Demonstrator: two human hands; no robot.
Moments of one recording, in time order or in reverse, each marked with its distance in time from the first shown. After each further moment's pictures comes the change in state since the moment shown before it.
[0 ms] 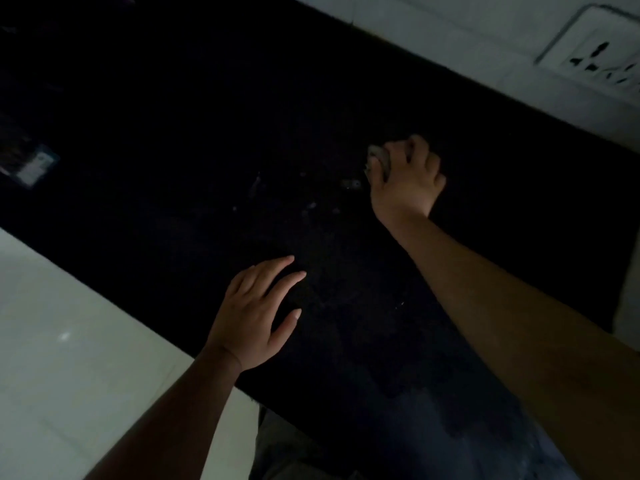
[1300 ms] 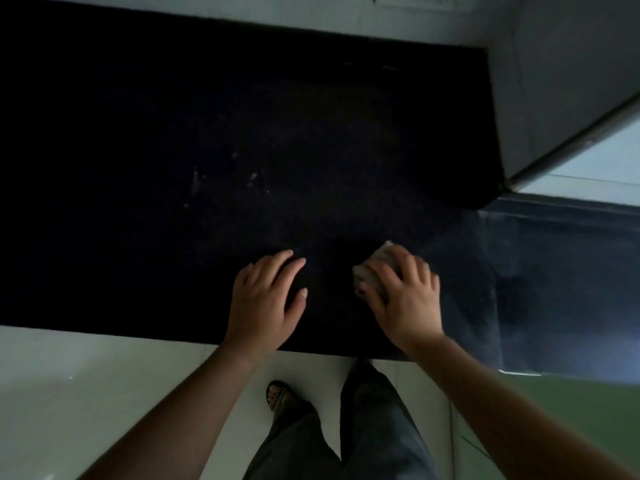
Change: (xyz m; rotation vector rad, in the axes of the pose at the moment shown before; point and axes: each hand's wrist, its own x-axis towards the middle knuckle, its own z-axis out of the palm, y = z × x) left_hand -0.031 0.022 -0.004 -0.044 -0.022 0.289; right_hand -0.293 0.041 -0.025 -0.052 0.071 0.081
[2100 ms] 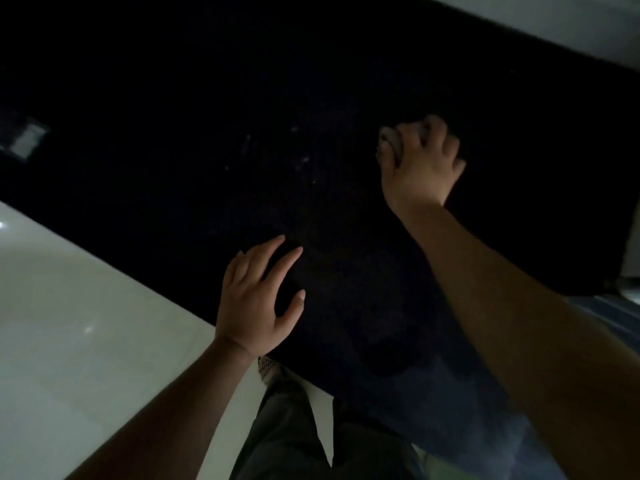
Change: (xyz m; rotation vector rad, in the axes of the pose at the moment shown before) left_hand -0.003 0.001 0.020 0.050 0.170 -0.364; right_hand 0.234 -0.034 0.037 0.051 0.000 -0.018
